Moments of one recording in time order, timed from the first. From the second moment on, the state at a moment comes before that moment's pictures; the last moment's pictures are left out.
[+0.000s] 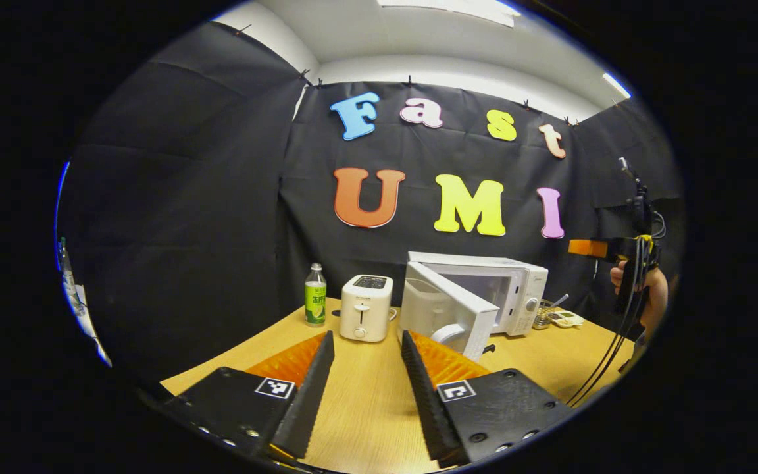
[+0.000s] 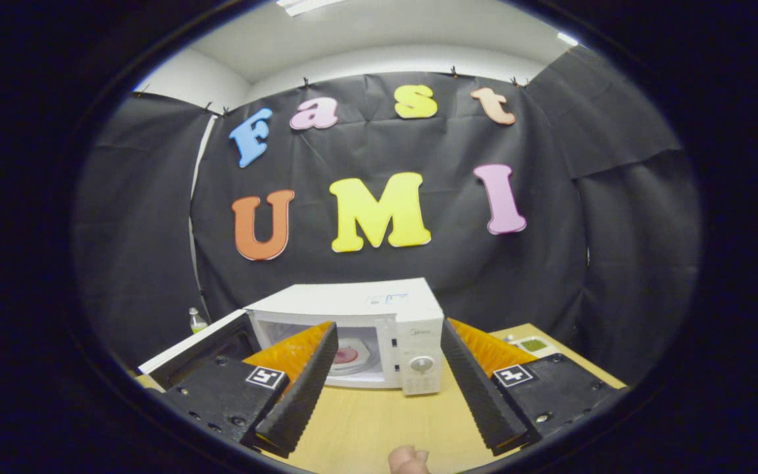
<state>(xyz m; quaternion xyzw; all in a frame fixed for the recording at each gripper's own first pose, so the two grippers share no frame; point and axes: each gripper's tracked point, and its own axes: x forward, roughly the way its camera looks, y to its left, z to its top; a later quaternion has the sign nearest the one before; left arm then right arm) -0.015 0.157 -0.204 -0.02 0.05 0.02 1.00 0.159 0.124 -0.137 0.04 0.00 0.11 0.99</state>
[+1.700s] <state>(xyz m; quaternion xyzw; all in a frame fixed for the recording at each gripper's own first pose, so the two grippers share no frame) 0.093 0.007 -0.299 -0.02 0.10 -0.13 0.99 -0.077 -0.107 -0.062 0.05 -0.09 0.10 0.99</state>
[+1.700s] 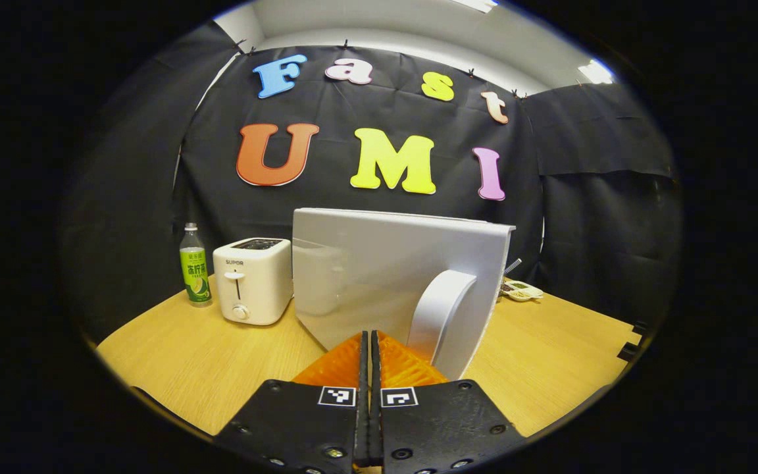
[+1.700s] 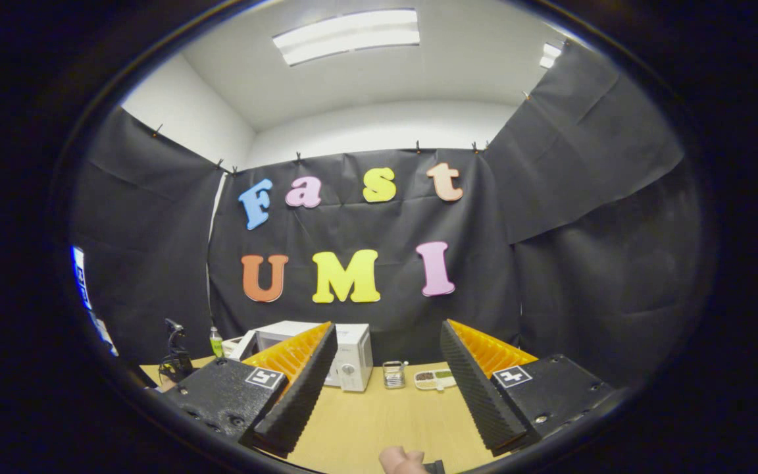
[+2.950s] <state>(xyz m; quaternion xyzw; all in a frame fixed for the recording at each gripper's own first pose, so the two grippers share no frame) 0.254 -0.162 -0.320 -0.03 0.12 -0.17 0.98 -0.071 -0.060 -0.084 0.08 -0.05 0.13 0.99</state>
